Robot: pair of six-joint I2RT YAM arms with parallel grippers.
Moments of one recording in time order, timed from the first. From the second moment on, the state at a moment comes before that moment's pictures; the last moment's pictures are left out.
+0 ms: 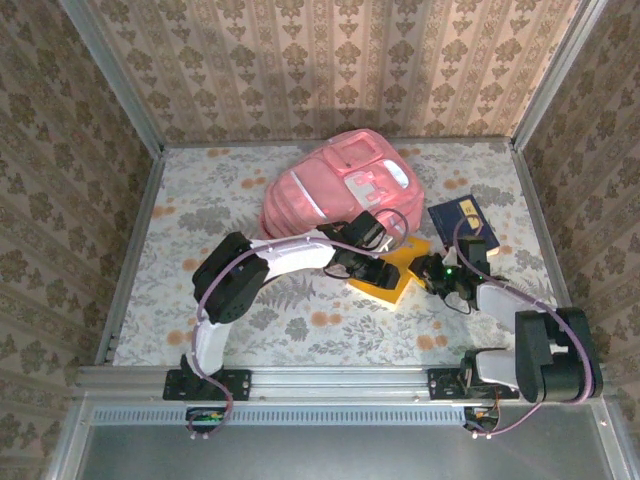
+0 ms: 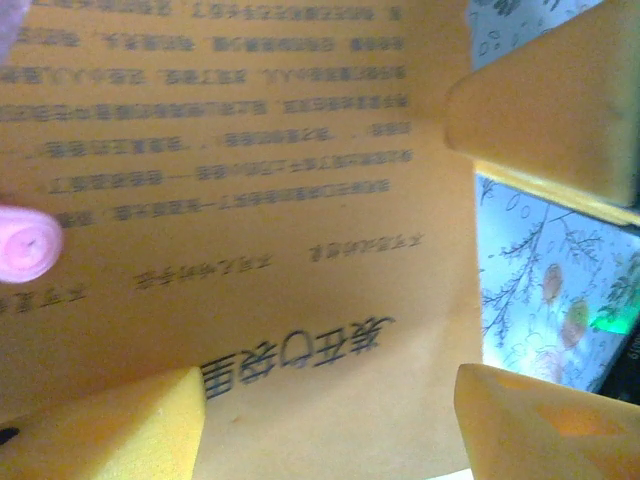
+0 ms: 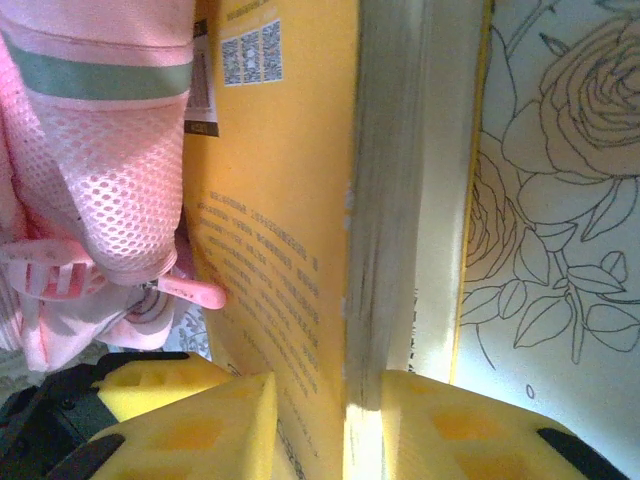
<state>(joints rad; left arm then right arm) -0.98 2.03 1.42 -0.43 0.43 -0.46 0.01 1.27 0.38 0.02 -0.58 0.90</state>
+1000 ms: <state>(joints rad) -0.88 1.98 1.34 -0.50 0.32 -0.40 0.03 1.34 0.37 0.05 -0.53 0.84</state>
